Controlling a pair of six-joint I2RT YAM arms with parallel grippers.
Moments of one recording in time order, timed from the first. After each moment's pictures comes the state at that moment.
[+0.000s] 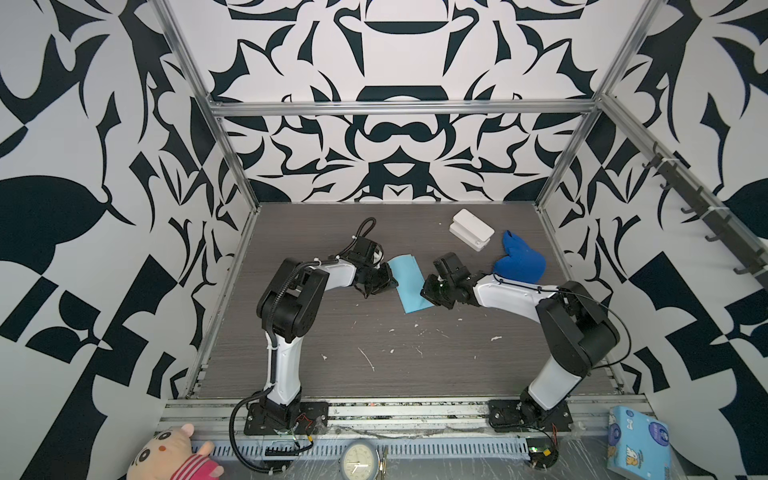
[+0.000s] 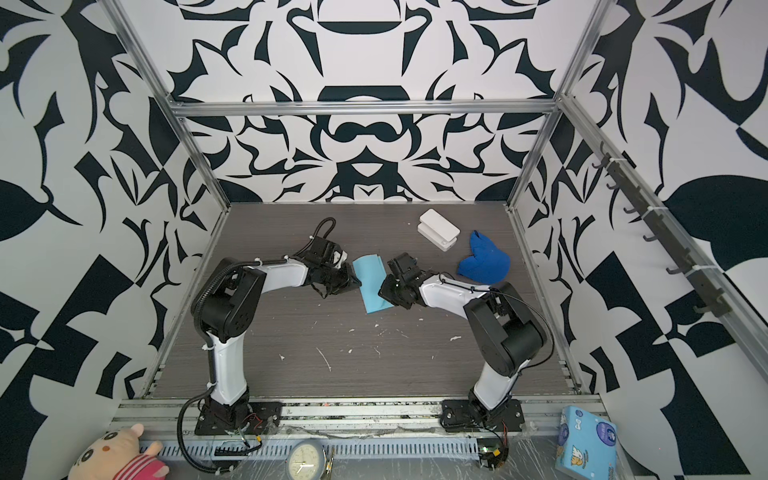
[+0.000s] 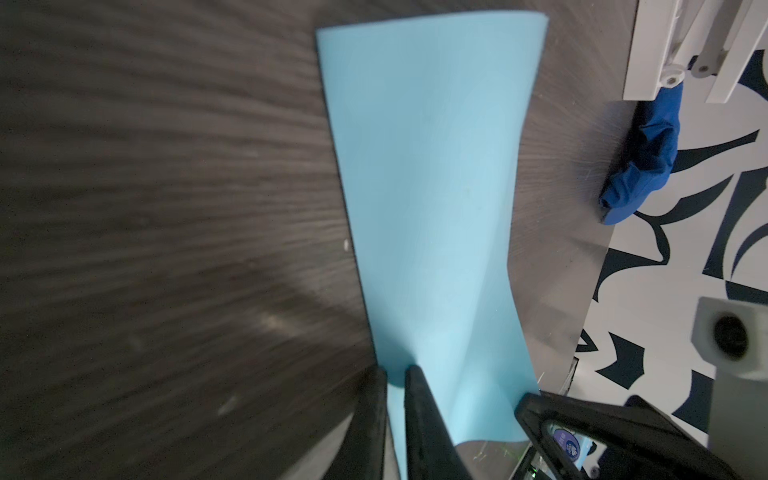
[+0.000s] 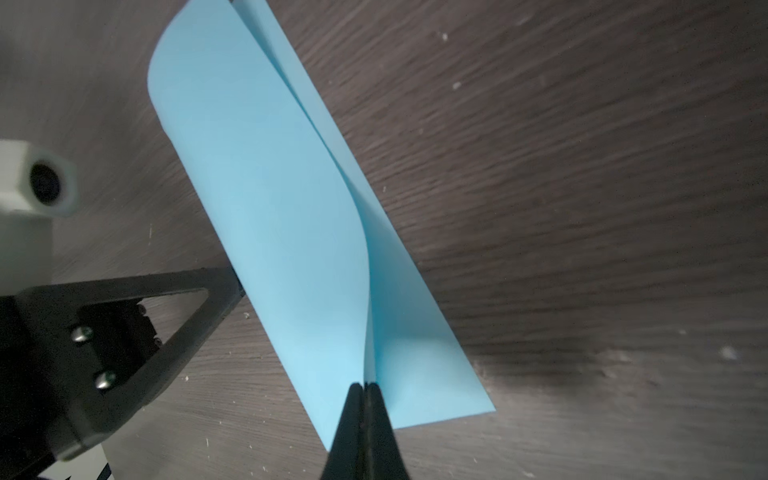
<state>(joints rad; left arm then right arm) -0.49 2.02 1.18 -0.15 0.56 -0.77 0.57 1.71 0.96 -0.24 -0.15 1.01</state>
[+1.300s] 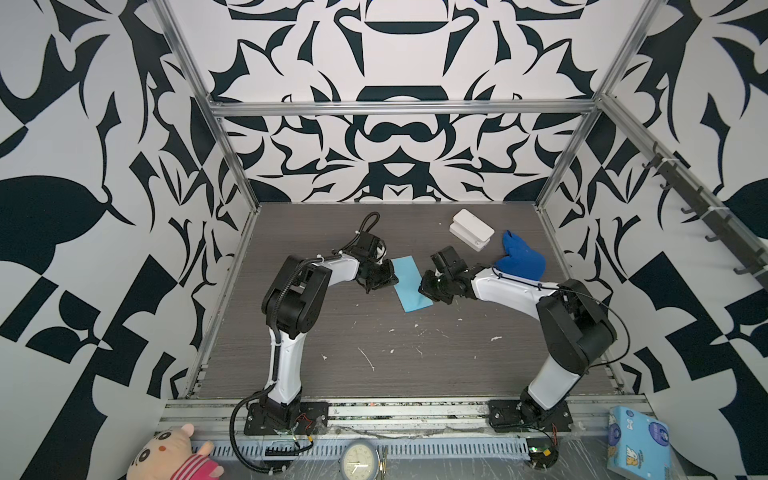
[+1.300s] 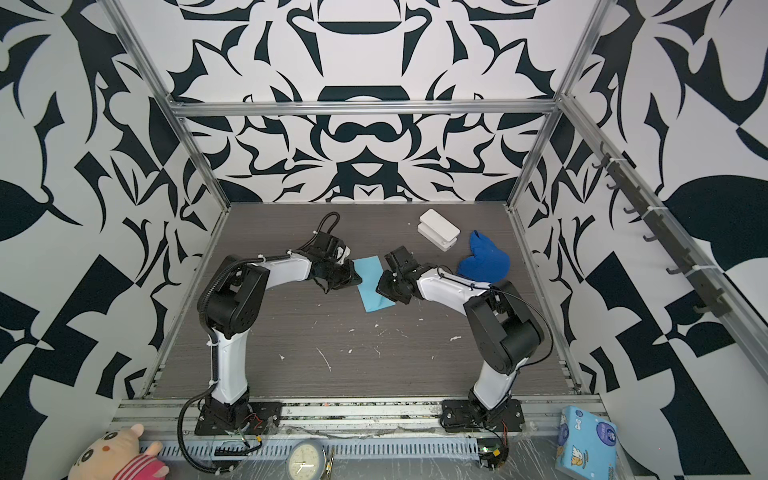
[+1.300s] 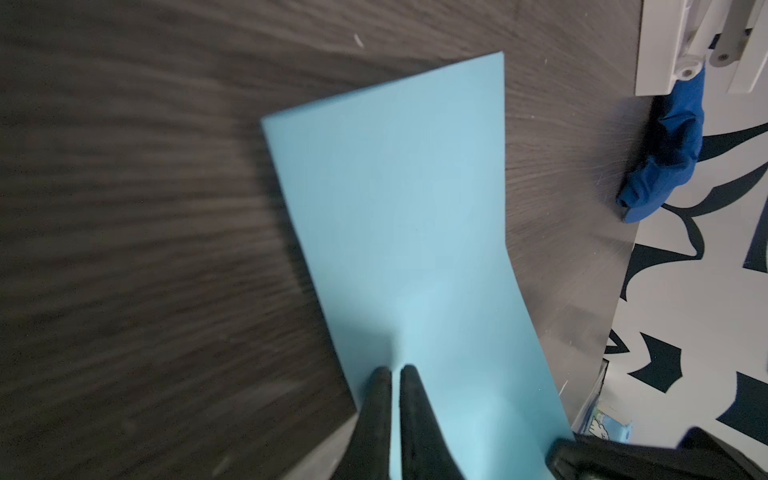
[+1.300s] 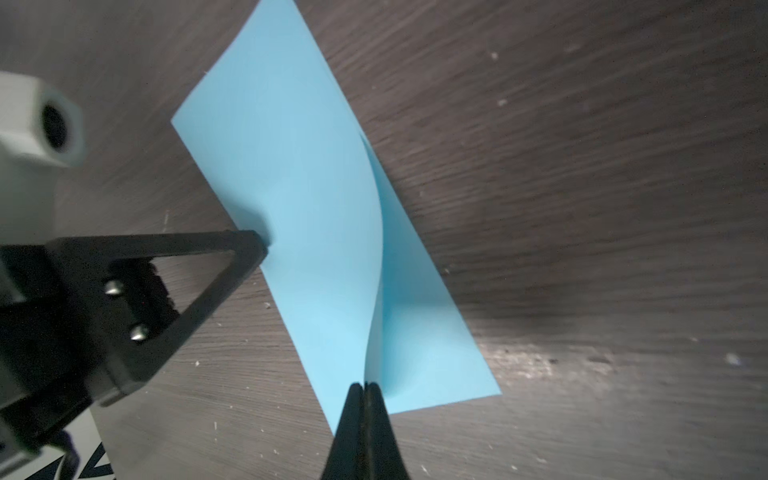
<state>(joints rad) -0.49 2.06 1.27 -0.22 0.53 -0.68 0.57 1.73 1.05 -0.32 -0.18 0.95</state>
